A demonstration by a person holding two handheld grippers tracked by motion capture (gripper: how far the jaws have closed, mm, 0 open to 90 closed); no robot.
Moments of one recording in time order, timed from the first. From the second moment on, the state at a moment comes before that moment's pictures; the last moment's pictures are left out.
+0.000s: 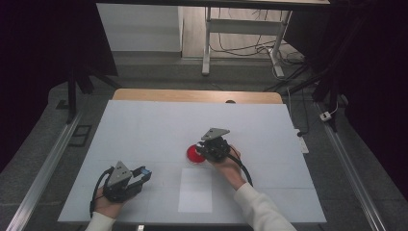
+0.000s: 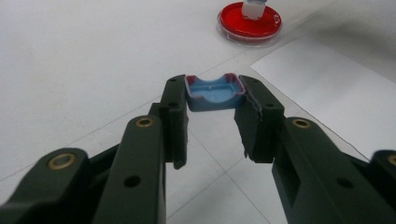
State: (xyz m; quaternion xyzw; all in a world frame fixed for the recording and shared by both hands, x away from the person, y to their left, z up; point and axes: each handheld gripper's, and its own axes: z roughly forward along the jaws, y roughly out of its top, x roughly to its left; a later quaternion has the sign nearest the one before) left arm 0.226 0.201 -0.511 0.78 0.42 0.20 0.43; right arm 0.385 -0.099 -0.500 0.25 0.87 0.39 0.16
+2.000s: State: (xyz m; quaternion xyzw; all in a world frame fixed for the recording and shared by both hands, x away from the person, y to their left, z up) left arm 0.226 0.203 -0.511 0.77 0.42 0.21 0.43; right arm 0.369 -0.127 -0.478 0.24 0.84 0.45 0.16
